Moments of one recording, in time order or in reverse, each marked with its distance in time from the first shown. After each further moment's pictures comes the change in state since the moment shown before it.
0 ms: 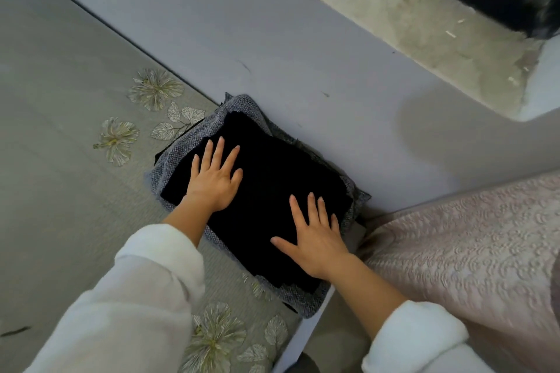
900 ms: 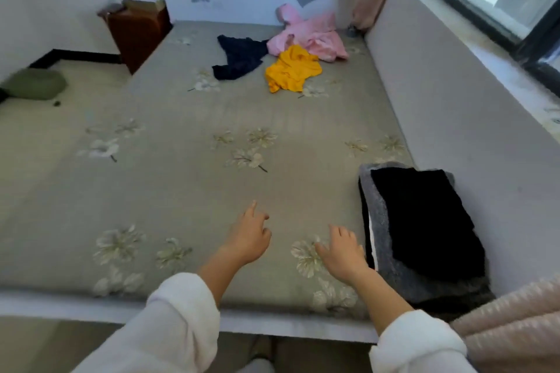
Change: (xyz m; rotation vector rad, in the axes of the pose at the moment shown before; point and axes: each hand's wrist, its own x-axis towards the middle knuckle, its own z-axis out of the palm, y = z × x) left_hand -0.514 0.012 0.083 -0.524 0.476 -0.782; right_hand -0.234 -0.113 0.113 -0.345 0.086 -0.659
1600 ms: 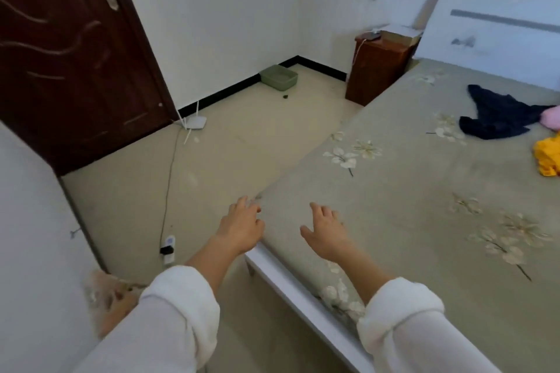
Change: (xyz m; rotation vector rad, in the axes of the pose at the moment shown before) left_hand -0.253 -0.485 -0.257 -0.047 0.371 -0.654; right_hand -0.045 -0.592 0.218 -0.259 -0.201 -0.773
